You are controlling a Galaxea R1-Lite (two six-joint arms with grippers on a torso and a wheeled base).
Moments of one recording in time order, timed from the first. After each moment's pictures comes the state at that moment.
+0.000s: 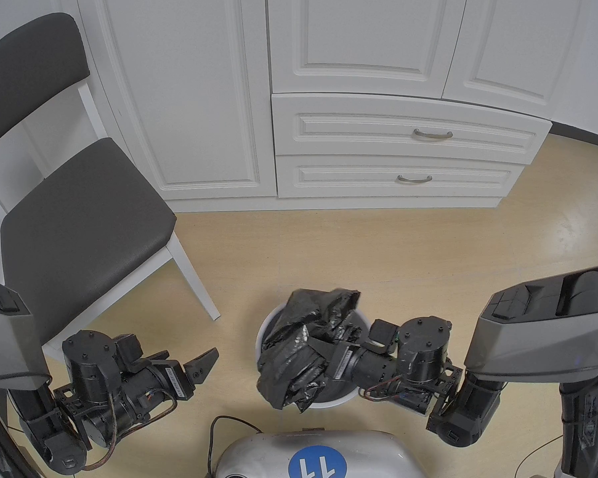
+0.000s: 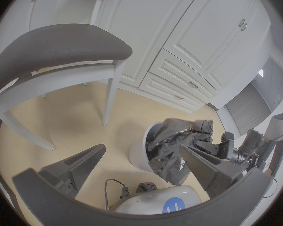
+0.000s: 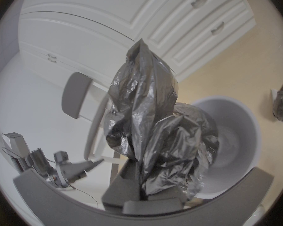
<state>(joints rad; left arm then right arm) -0.50 1.93 -0.02 -1.53 0.11 -0.50 0.74 2.32 -0.61 -1.55 0.06 0.78</state>
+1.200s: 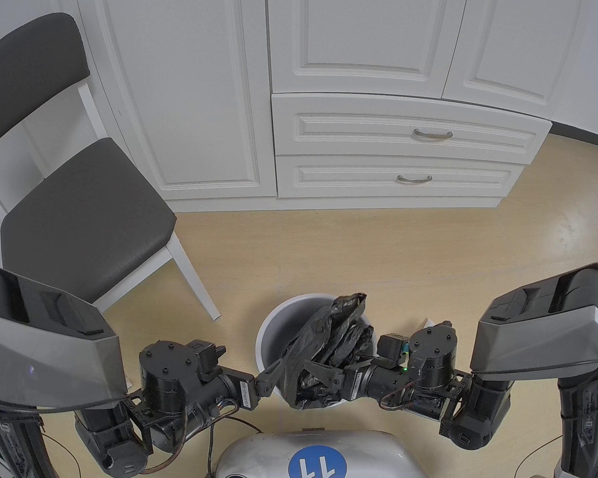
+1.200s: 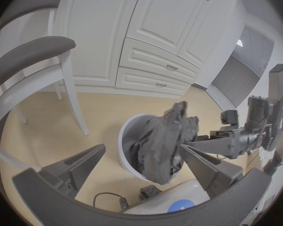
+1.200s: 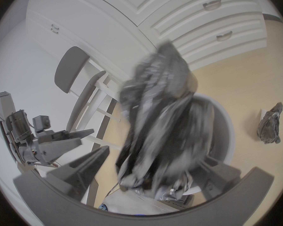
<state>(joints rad) -0.69 2.13 -0.24 -1.53 0.20 -0.29 0.70 2.34 -0.52 -1.55 0.11 0.51</state>
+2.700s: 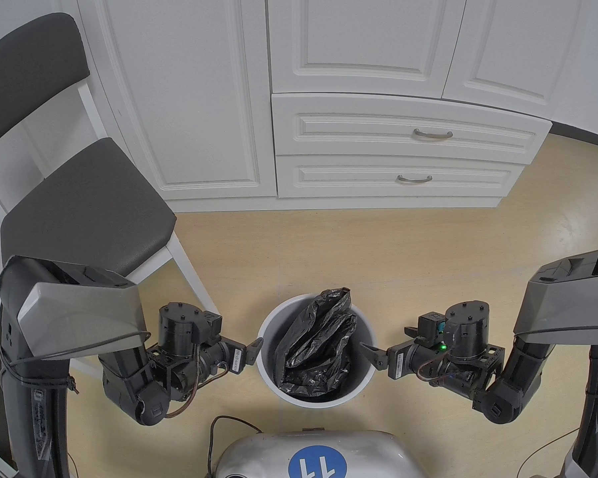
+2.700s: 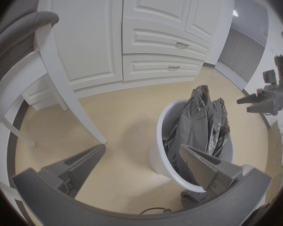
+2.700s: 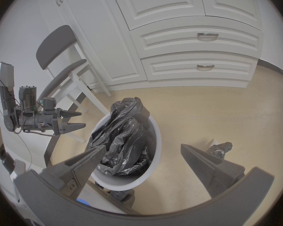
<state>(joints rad) -0.46 2.33 -0.57 -1.31 0.09 0.01 0.53 2.22 -0.46 -1.36 -0.04 0.18</state>
